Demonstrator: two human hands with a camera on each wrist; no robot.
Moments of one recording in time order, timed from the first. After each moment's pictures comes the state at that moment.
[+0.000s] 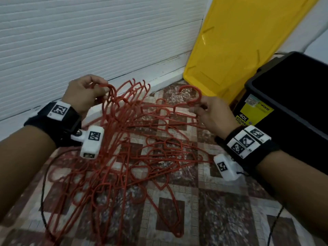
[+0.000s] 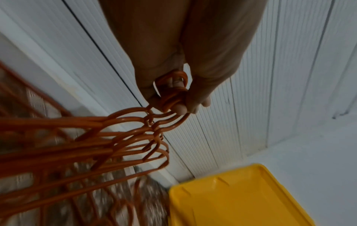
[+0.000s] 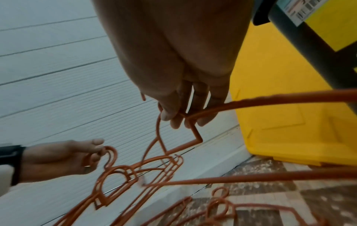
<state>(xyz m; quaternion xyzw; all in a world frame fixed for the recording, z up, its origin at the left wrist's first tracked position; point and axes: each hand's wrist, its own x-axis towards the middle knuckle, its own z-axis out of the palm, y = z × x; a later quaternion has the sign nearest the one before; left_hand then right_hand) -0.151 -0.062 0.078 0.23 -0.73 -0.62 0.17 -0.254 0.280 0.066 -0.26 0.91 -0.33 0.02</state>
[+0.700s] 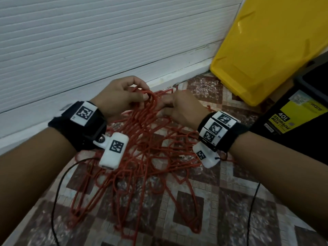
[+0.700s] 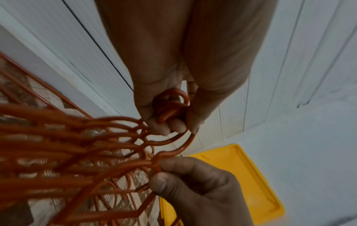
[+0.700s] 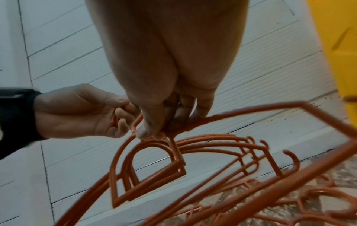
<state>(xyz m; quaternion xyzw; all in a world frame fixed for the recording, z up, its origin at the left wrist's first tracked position) -0.114 -0.038 0.080 0.14 -0.76 -0.64 0.03 -0.227 0.143 0.045 -0.47 0.82 -0.29 0.11</state>
